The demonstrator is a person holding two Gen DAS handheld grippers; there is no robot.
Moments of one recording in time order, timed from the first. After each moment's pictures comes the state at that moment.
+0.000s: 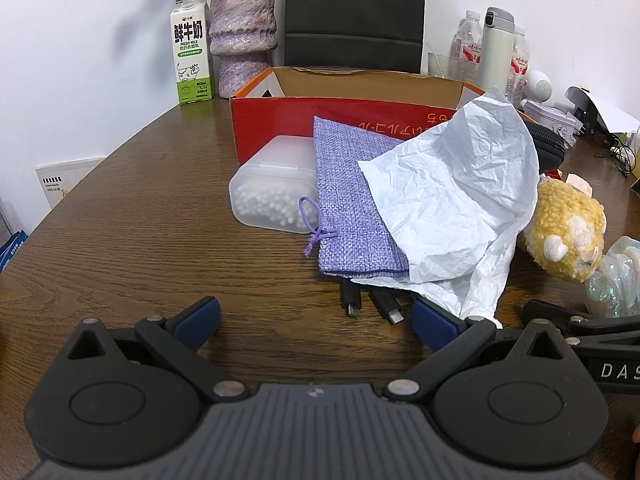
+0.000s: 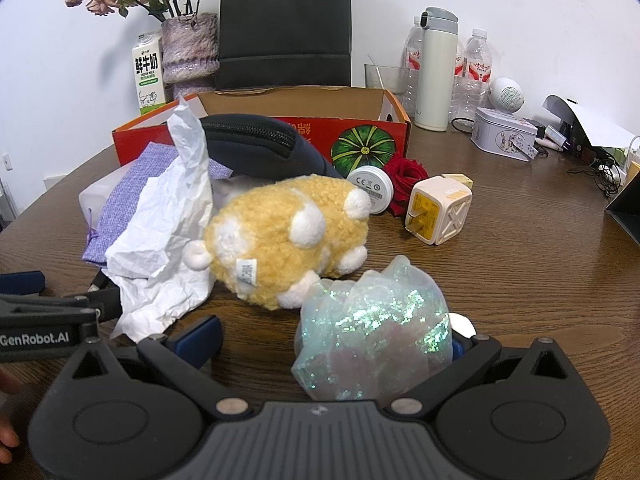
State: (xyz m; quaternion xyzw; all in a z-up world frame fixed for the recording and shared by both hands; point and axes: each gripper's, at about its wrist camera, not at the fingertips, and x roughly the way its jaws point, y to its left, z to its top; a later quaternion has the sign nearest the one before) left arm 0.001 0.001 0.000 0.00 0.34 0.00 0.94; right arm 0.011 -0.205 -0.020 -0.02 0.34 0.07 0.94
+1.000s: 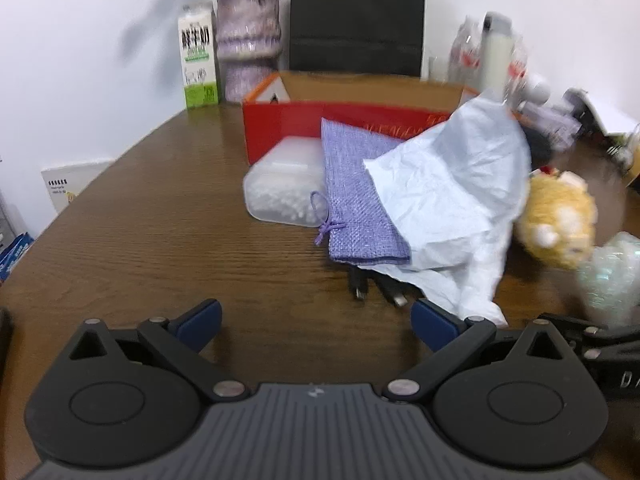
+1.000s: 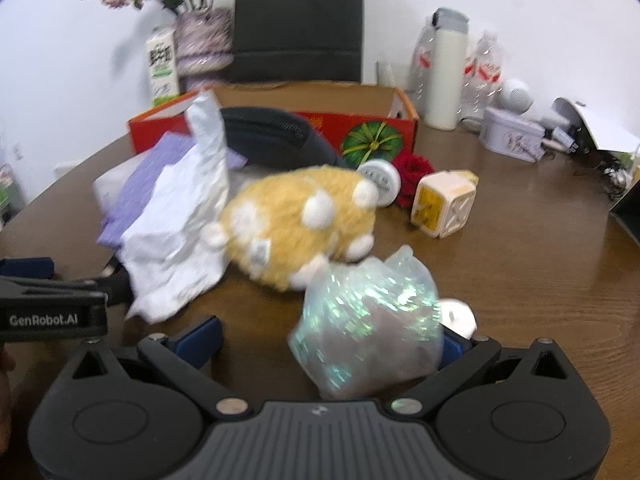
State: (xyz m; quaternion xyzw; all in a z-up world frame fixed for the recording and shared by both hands) left arm -0.028 0.007 0.006 -0.01 0.32 -0.01 0.95; right arm -0.014 -0.212 -0.018 -0.02 0.35 0.10 0.93
